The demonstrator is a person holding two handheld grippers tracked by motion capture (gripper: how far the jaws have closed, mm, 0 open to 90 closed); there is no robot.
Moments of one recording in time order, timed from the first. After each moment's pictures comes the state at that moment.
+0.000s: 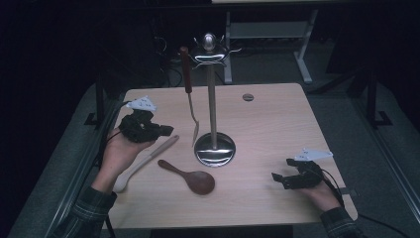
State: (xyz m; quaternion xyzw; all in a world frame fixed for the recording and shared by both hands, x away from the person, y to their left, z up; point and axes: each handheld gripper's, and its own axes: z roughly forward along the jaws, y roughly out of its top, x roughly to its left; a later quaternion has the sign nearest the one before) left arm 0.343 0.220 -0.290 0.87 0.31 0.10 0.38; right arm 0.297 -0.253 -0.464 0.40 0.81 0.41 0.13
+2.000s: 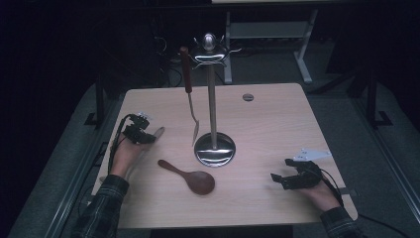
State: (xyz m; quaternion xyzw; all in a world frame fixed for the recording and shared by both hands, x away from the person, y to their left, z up) left arm 0.432 0.282 -0.417 0.85 0.46 0.13 0.22; right arm 0.298 -0.251 -0.464 0.40 0.81 0.41 0.12
